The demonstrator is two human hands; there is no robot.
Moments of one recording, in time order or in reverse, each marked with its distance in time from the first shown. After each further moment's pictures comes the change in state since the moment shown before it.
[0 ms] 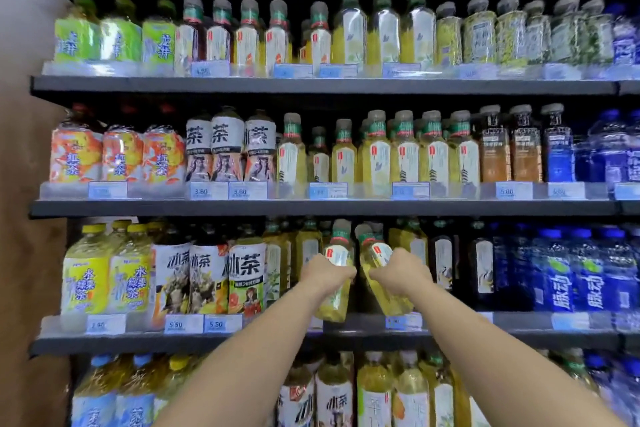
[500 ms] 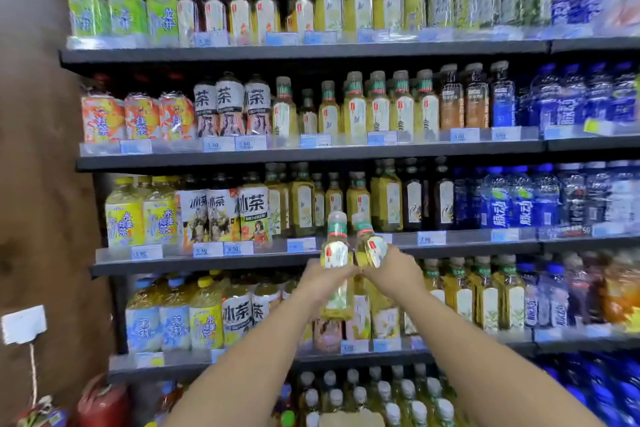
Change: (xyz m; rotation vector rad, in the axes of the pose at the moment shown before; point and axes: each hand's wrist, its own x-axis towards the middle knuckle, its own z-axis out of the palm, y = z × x) left_hand -0.192 -0.071 0.024 -0.391 -0.187 -0.141; right_hand -0.174 0.067 0.034 0.076 -0.016 0.047
